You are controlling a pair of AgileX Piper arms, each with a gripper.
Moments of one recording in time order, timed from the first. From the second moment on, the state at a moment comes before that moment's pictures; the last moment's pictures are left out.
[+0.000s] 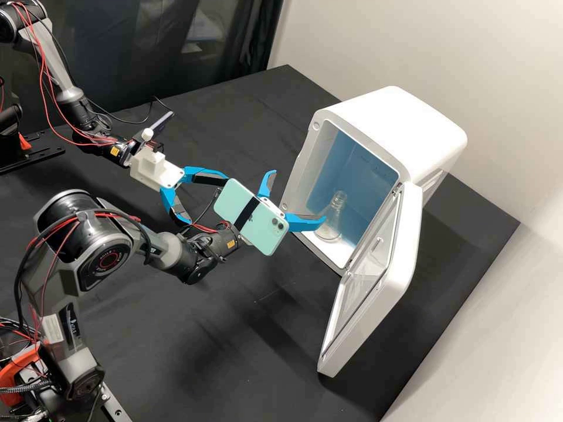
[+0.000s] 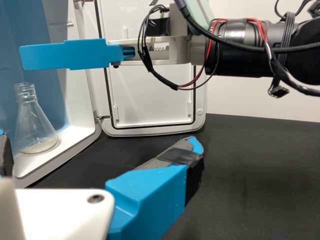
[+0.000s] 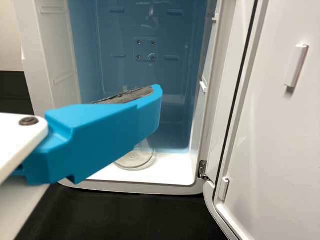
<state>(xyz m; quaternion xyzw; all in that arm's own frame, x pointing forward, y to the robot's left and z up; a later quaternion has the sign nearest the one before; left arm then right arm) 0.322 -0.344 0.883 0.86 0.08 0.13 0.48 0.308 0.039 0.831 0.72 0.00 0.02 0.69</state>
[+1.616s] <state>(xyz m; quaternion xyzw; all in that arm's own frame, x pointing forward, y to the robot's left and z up) 0.310 -0.322 0.900 0.86 0.09 0.16 0.48 0.378 0.013 0.818 0.68 -0.05 0.02 0.73</state>
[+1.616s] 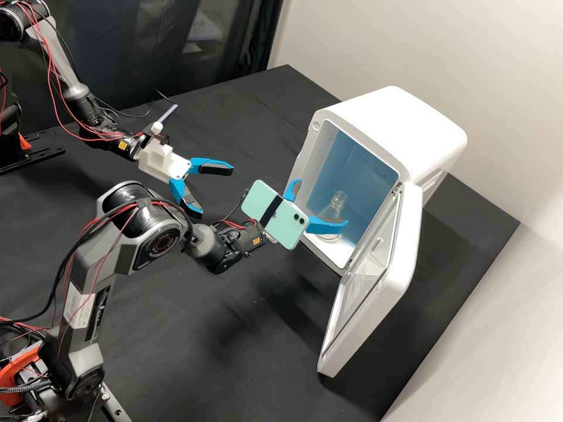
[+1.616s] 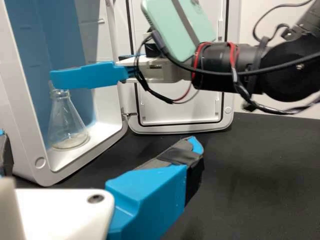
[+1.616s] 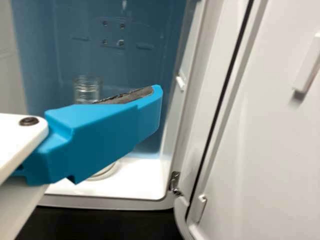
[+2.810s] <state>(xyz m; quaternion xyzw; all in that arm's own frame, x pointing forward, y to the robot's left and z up) 0.310 -0.321 0.900 0.86 0.09 0.16 0.48 0.451 0.001 0.788 0.63 -0.08 -0.04 0.77</state>
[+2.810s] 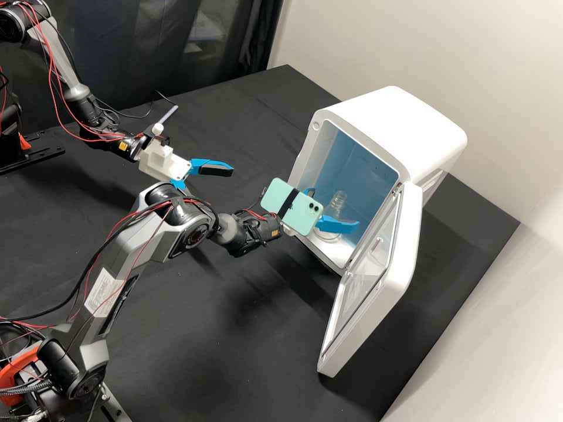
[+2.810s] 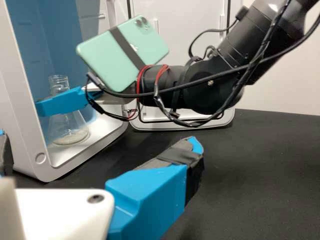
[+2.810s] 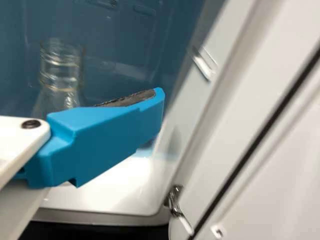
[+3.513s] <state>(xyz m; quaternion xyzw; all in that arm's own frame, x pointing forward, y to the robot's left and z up) 0.310 -0.321 0.900 0.86 0.09 0.16 0.48 0.492 0.002 0.783 0.63 -0.10 -0.07 0.77</state>
